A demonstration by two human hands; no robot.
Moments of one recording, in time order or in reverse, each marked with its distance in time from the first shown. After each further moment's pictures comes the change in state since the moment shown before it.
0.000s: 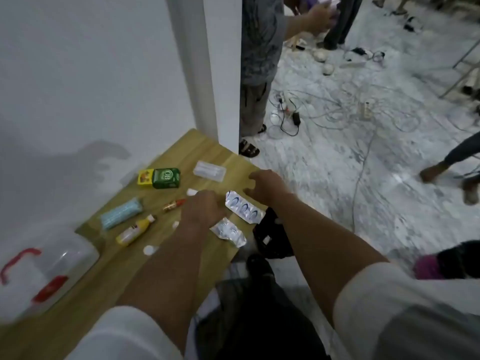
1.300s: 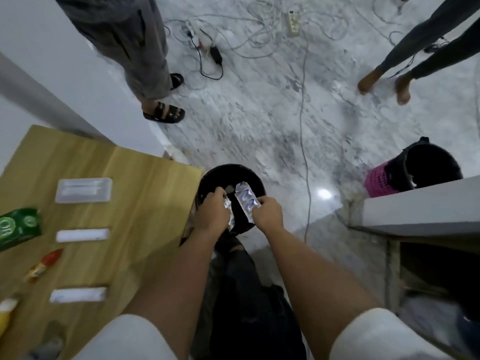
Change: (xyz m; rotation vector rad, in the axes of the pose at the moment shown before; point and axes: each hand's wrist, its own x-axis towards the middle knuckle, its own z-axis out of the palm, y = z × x) left_hand 0.117 0.168 0.216 -0.073 -0.289 0.184; right_hand -0.031 0.226 0.151 0.760 0.149 0.910
